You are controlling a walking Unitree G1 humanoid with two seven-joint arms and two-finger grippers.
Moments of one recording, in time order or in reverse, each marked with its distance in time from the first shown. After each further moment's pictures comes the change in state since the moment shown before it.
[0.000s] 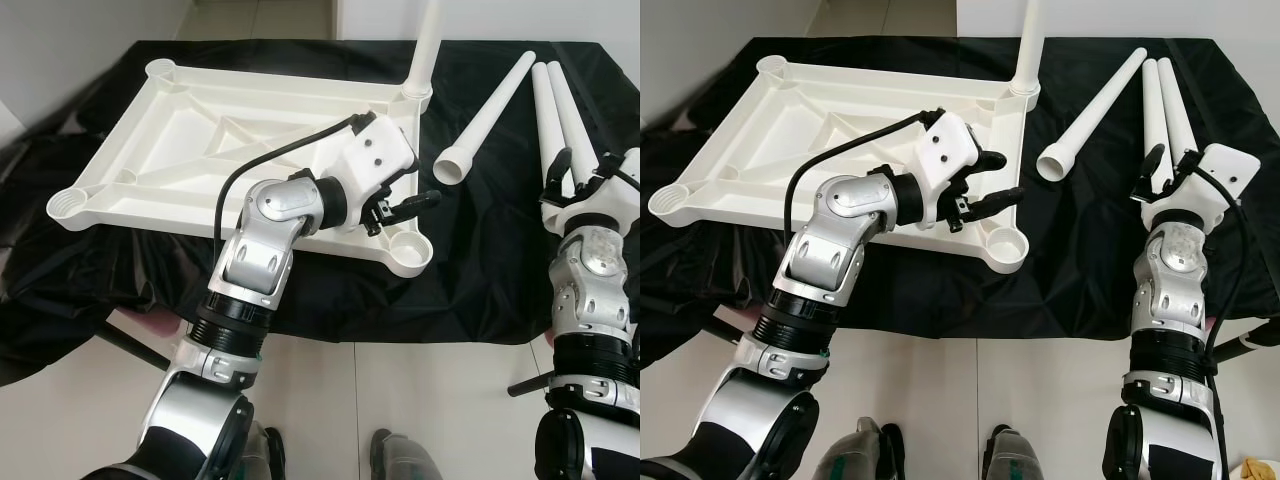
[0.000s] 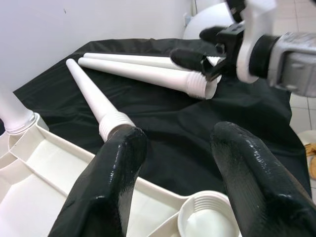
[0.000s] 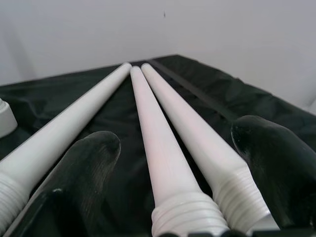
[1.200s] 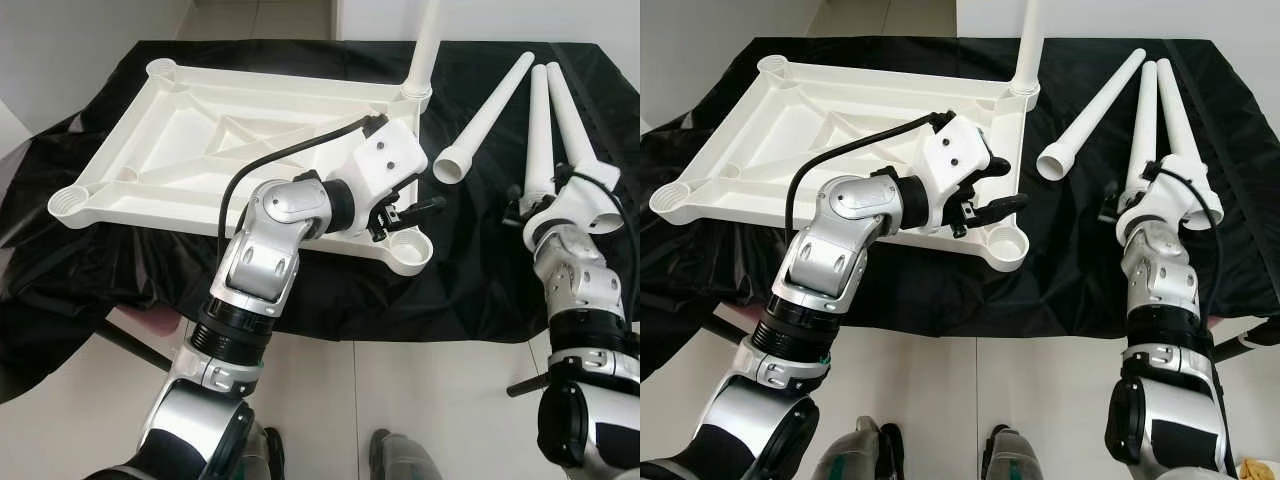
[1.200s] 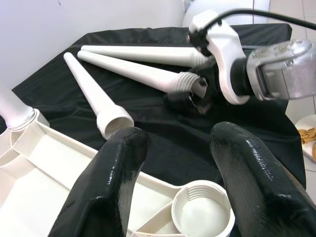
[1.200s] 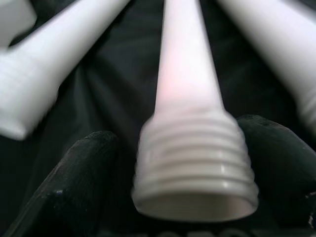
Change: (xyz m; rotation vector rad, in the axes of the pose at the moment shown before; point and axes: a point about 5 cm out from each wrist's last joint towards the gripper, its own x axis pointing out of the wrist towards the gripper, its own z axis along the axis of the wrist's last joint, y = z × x) left arm 0.001 -0.008 0.006 0.040 0.063 -0.011; right arm 0.001 0.022 -0.037 0.031 0.359 0.203
